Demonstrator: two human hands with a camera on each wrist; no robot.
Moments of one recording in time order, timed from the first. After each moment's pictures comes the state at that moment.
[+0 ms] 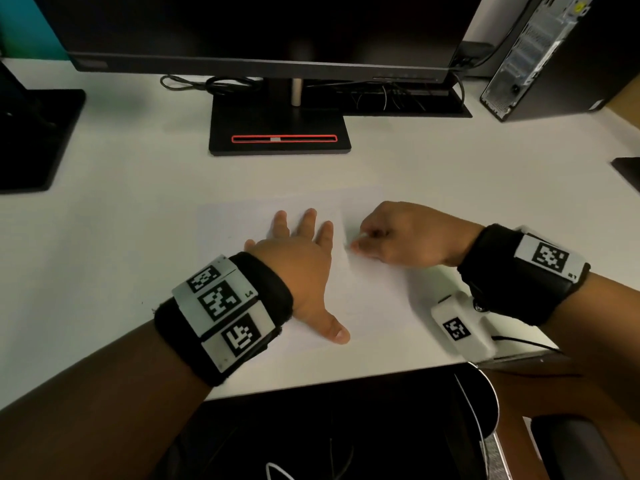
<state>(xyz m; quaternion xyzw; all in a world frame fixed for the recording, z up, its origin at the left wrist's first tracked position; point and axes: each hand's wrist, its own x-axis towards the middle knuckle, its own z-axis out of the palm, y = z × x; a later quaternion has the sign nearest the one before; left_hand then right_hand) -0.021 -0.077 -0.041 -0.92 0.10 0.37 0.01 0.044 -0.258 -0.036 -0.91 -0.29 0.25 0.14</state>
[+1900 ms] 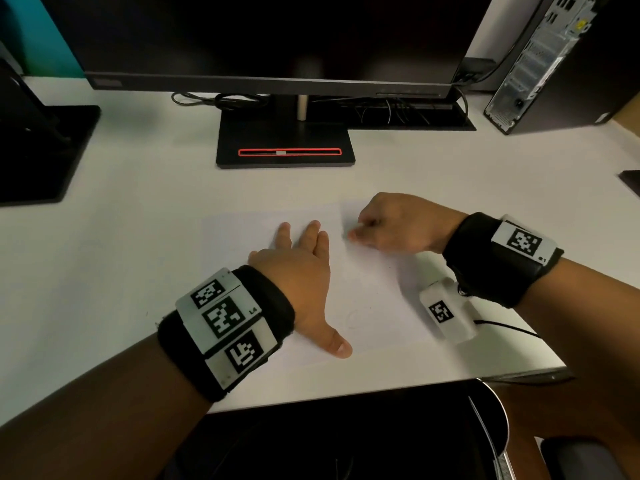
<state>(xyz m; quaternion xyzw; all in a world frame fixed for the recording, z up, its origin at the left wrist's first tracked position) -0.024 -0.078 -0.036 -0.93 0.10 0.36 0.03 0.076 -0.246 -0.039 -0.92 -0.29 0.22 0.12</state>
